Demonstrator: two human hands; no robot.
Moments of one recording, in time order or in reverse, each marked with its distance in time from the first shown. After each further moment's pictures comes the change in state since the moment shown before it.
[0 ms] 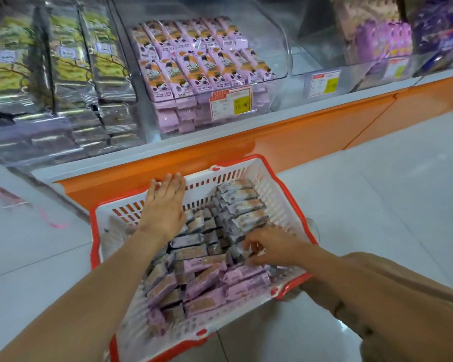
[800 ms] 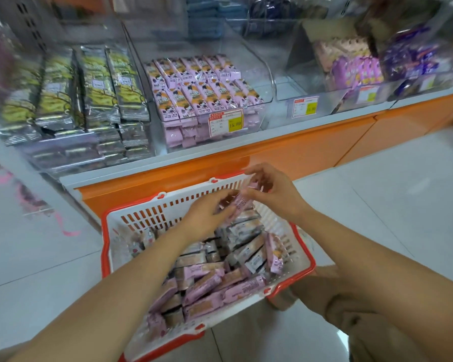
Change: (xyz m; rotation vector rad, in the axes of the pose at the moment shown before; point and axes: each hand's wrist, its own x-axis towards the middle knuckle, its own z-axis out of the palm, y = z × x) left_hand -0.024 0.062 -0.068 -1.017 0.097 0.317; right_hand -0.028 -0.043 -0.100 0.689 0.702 -0.114
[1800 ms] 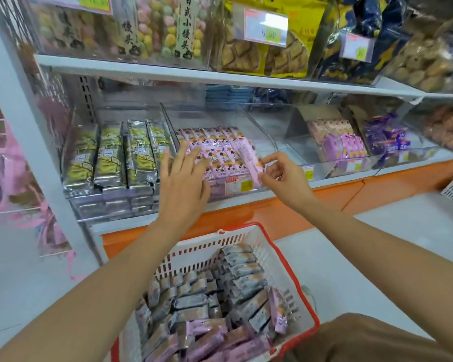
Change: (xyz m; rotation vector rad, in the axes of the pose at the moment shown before) left_hand 0.018 0.055 -0.129 0.747 0.757 0.188; right_hand 0.076 -0.105 -0.045 -0.260 0.282 -0.139
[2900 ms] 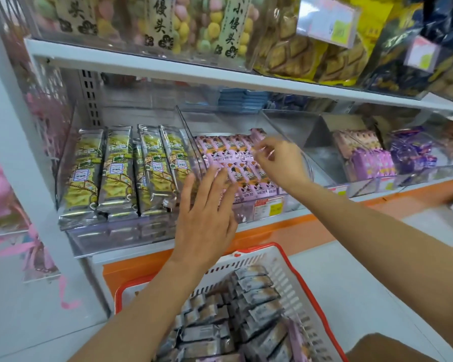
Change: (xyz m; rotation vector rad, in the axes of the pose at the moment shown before) left_hand -0.005 -0.024 0.032 0.204 0.076 0.113; right_hand 0.112 -0.024 0.067 -0.396 0.084 -0.139
